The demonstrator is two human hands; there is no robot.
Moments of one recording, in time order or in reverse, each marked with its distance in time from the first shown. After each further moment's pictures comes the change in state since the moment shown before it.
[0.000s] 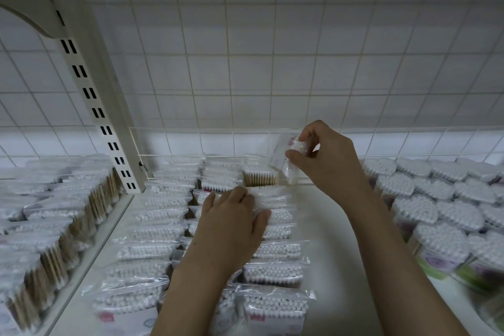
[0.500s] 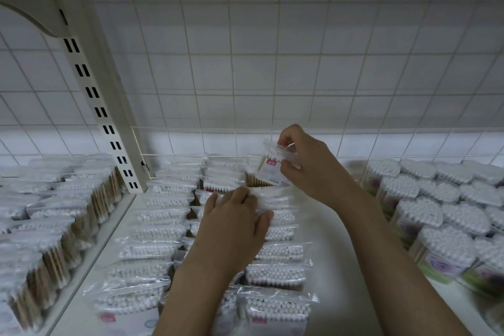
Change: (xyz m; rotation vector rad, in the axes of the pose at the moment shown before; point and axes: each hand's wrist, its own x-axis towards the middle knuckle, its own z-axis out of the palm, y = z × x) left_hand 0.001 0.000 -0.001 0.009 -0.011 -0.001; right_hand 0.005 0.002 0.017 -0.077 -0.273 -0.224
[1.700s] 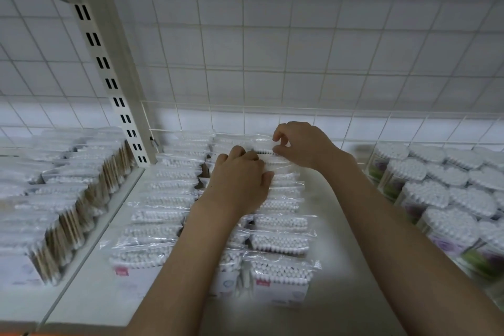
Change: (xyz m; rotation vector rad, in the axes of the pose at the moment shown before) left_hand 0.028 -0.003 -0.008 0.094 0.029 0.038; right_hand 0.034 0.028 0.028 -0.377 -0.253 0.090
